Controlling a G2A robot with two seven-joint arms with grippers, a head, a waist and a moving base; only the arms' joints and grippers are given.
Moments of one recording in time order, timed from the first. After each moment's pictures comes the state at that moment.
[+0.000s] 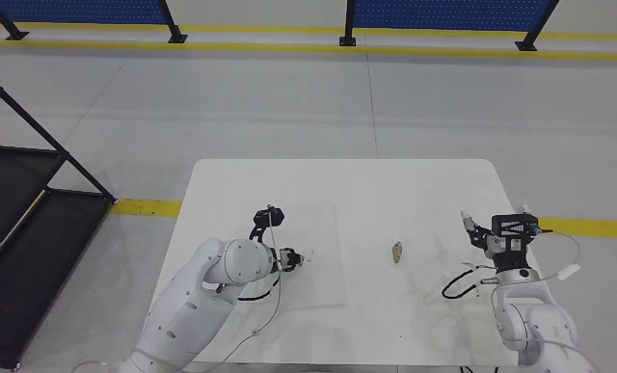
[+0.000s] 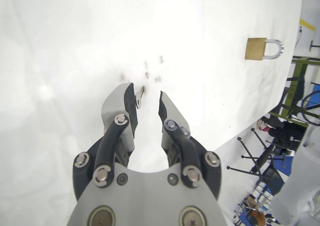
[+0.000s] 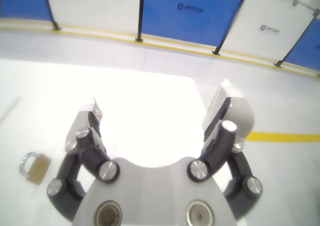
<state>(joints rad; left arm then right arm) 1.41 -1.19 -1.17 -1.82 0.71 0.46 -1.12 -1.73 -1.15 1.60 -1.80 -1.33 0.00 0.00</state>
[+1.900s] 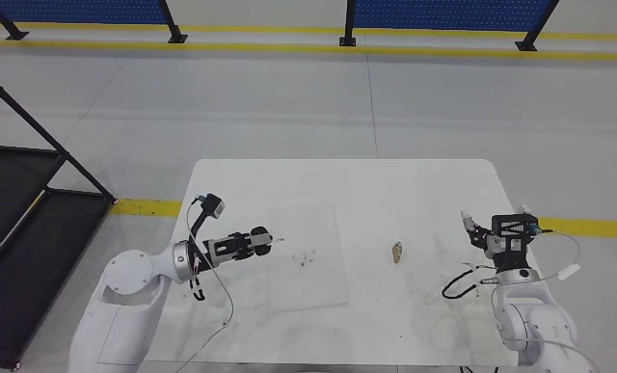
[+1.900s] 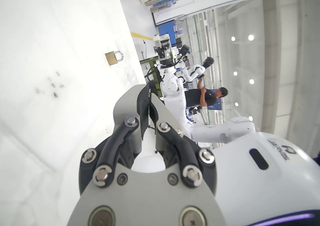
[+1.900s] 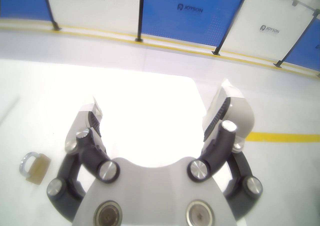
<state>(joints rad) 1.66 -1.13 -1.68 -1.74 -0.32 -0.23 -1.19 -1.73 -1.15 1.60 -1.80 -1.33 0.00 0.00</state>
